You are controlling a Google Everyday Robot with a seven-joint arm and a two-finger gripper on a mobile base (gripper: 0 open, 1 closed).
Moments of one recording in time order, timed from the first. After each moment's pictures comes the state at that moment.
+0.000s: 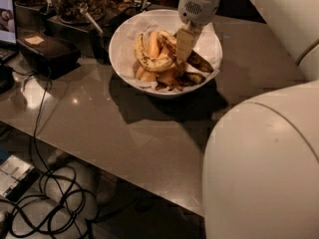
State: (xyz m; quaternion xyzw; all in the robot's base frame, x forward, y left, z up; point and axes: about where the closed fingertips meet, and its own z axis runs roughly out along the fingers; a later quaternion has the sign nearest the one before) arm 0.639 -0.088 0.933 -0.53 0.85 0.03 0.09
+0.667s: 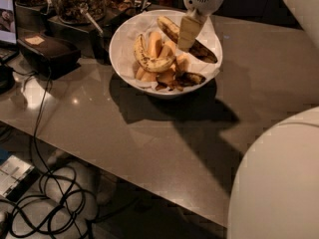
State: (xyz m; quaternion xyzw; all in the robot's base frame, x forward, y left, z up) arm 0.635 -0.090 0.971 -0.53 0.84 0.00 0.15
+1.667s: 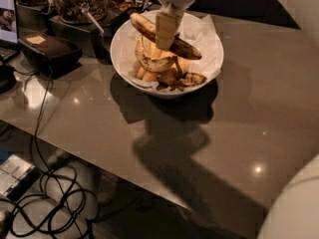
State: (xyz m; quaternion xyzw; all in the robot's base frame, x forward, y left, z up) arm 0.592 -0.032 1.002 -0.58 0.80 -0.02 0.15
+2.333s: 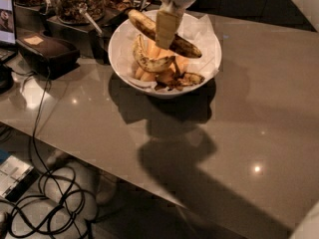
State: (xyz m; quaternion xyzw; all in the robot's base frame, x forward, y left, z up) arm 0.585 -0.026 1.008 -0.59 0.79 -0.02 0.17
